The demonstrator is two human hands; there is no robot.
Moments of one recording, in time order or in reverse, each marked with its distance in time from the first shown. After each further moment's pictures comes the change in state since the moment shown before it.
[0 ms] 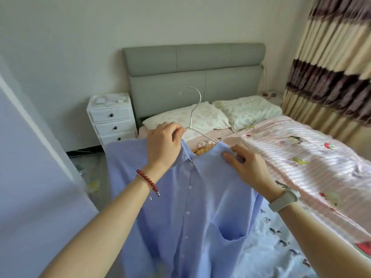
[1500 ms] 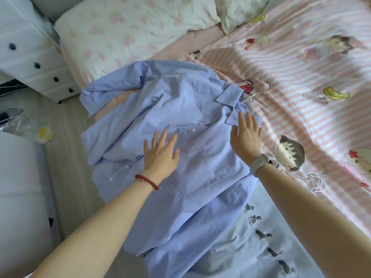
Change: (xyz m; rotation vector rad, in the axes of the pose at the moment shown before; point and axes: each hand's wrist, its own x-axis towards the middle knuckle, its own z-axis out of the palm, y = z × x) left_hand -0.091 -0.159 0.416 0.498 -1.058 -0.276; right_hand 0.103 0.407 0.176 -0.340 -0.389 0.586
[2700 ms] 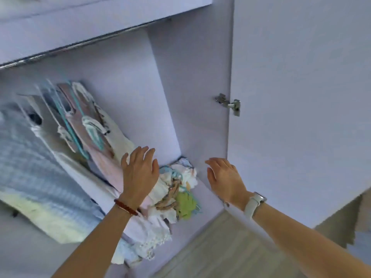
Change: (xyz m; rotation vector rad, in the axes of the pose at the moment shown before) left_hand -0.863 -0.334 -0.084 0.290 0.900 -1.344; right_hand -0.731 -0.483 0.099 0.121 -0.444 -1.782
